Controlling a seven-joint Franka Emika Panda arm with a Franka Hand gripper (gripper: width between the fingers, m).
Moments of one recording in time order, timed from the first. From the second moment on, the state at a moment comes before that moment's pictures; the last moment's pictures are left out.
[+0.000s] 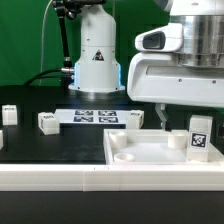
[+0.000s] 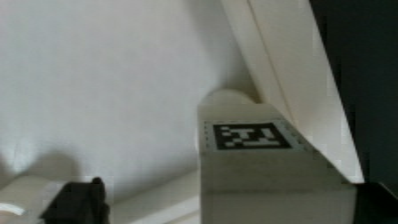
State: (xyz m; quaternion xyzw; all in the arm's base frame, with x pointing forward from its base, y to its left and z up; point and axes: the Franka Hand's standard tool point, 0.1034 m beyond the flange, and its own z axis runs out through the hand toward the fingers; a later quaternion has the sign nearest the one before) arm 0.621 0.110 0.067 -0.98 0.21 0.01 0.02
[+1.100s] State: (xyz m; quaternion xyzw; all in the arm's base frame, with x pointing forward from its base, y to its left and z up) arm 0.622 0.112 0.066 -0.86 0.52 -0.02 0.05
